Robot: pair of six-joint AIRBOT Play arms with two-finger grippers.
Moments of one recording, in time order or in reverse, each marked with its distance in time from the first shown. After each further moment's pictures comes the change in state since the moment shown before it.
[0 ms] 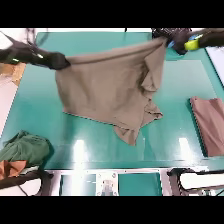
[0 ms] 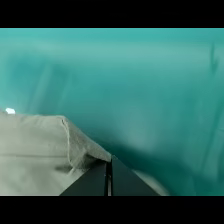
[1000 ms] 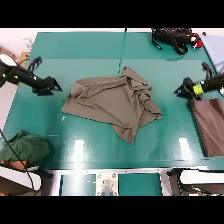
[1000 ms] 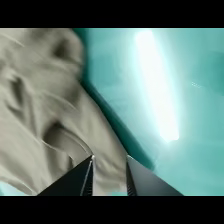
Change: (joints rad) left arm 0.267 -0.300 -0.016 0.023 -0.291 -0.021; right arm -0.351 0.095 -0.547 -0.025 0.163 0.090
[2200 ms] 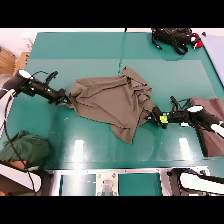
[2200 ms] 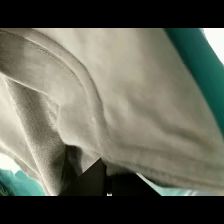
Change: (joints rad) left arm -0.077 -0.022 -0.145 -0.148 0.029 0.132; right arm 0.251 0.100 -0.630 0.381 -0.395 -0.162
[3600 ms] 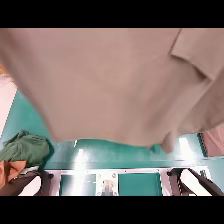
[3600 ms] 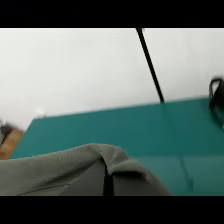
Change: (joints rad) left arm -0.006 0.728 0.486 0.143 0.172 -0.058; right arm -0.328 0.381 1.150 -0.074 0.286 0.109
